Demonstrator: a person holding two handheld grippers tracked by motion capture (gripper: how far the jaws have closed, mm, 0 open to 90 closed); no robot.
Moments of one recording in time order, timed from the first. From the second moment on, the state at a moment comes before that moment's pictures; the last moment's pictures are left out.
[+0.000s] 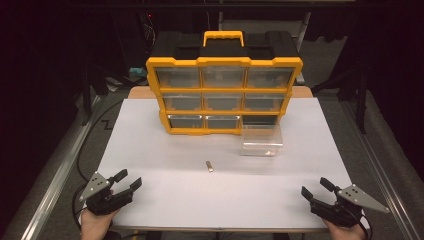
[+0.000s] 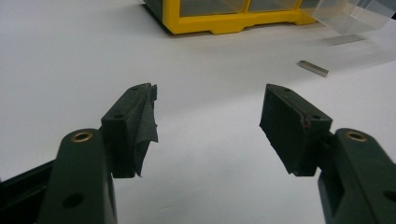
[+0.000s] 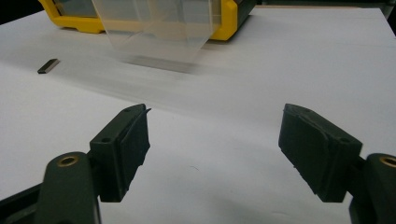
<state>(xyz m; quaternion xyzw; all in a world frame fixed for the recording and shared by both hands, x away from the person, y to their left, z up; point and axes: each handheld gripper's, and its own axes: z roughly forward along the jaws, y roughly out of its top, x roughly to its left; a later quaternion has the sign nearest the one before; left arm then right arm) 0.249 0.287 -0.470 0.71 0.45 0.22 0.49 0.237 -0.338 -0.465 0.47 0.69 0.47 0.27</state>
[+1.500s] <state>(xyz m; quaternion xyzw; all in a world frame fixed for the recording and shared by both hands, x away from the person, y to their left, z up) 0.251 0.286 -0.472 0.71 0.46 0.22 0.49 0.238 -0.329 -0.460 0.46 0.69 0.49 0.29</state>
